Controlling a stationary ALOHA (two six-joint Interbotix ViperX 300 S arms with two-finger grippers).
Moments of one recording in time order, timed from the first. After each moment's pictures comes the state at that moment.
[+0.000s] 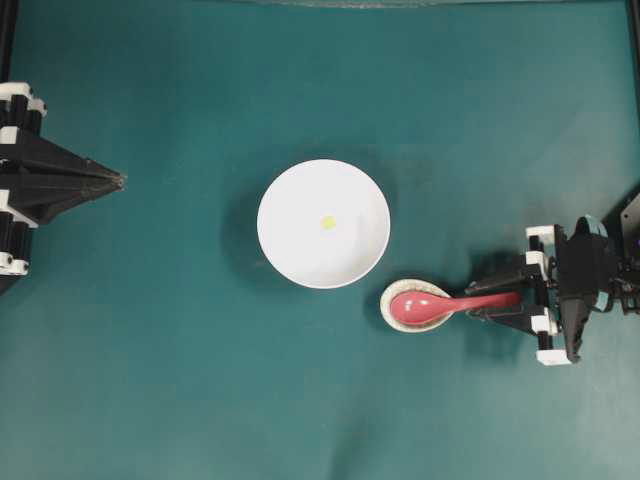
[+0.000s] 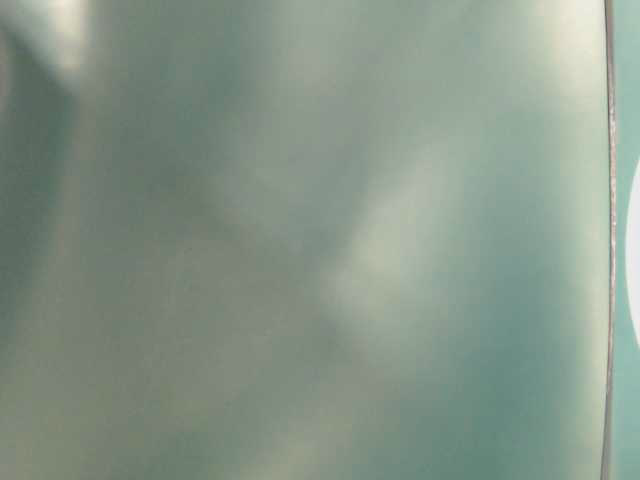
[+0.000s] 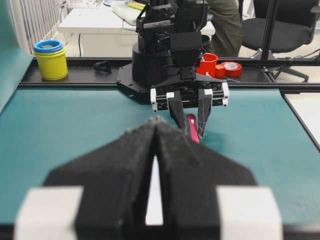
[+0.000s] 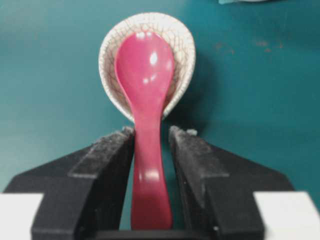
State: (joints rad) left arm 0.00 -0.96 1.18 0.01 -0.28 0.00; right arm 0.54 0.12 1.36 0.52 -1.11 0.11
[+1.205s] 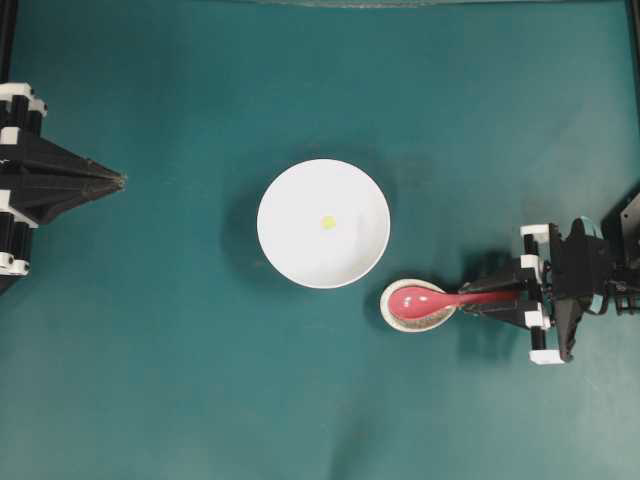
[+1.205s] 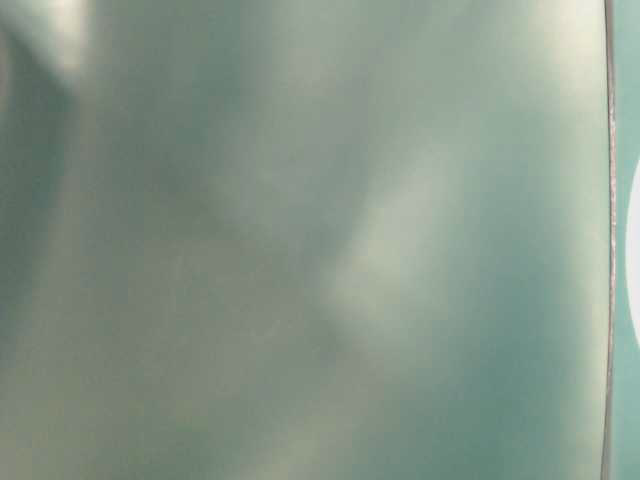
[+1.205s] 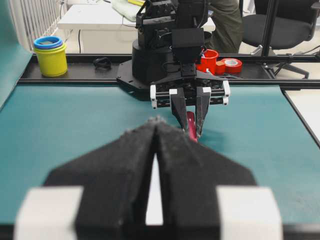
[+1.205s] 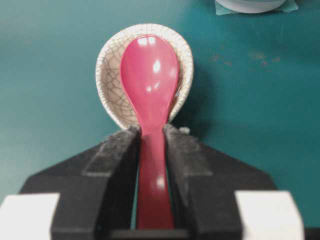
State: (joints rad) left arm 0.00 -0.96 1.18 0.01 -0.27 0.00; right arm 0.52 0.12 1.34 0.52 -1.10 0.07
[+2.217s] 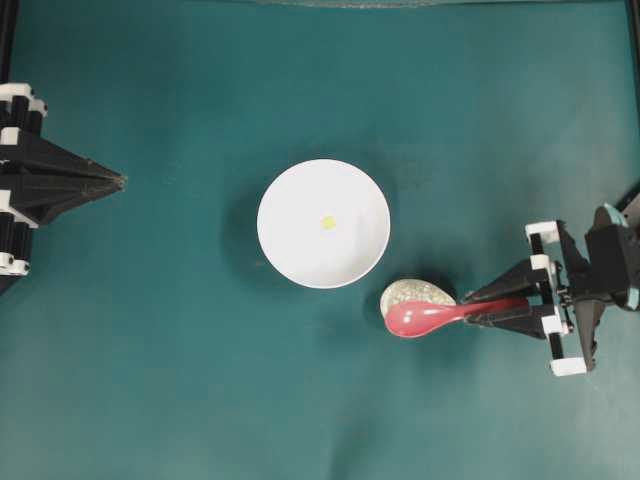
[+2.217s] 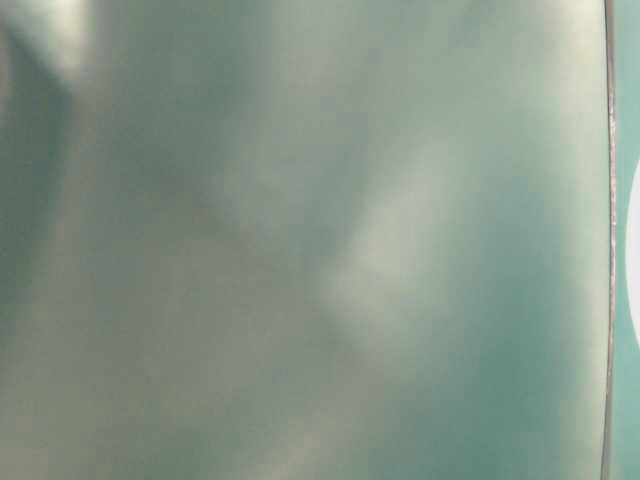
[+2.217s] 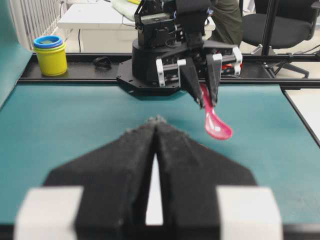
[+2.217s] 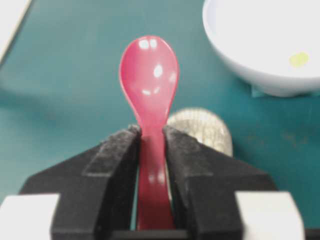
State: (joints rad) left arm 0.00 -0.96 1.18 0.01 -0.27 0.00; right arm 0.48 -0.31 1.28 0.52 -0.76 -0.10
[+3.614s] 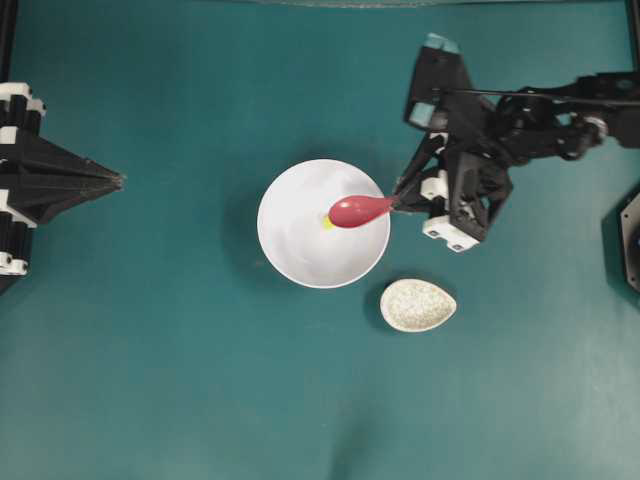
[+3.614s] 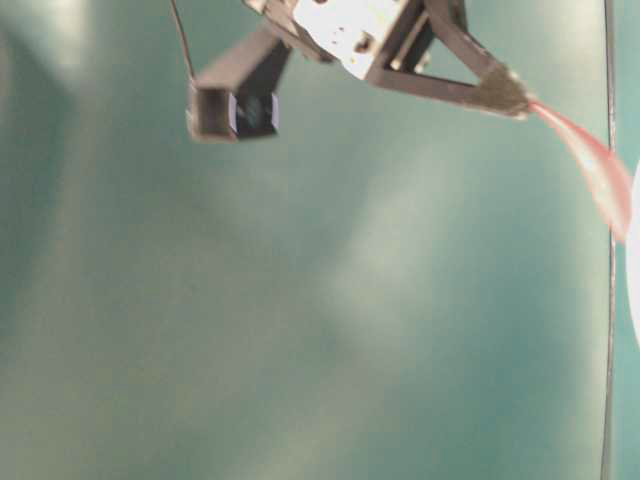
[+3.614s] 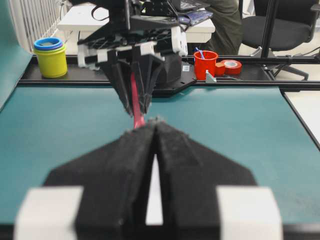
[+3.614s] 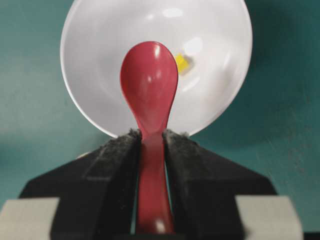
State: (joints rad) left arm 0.00 -0.96 1.18 0.01 -0.27 0.00; right arm -0.20 -0.20 0.59 0.43 0.58 -0.18
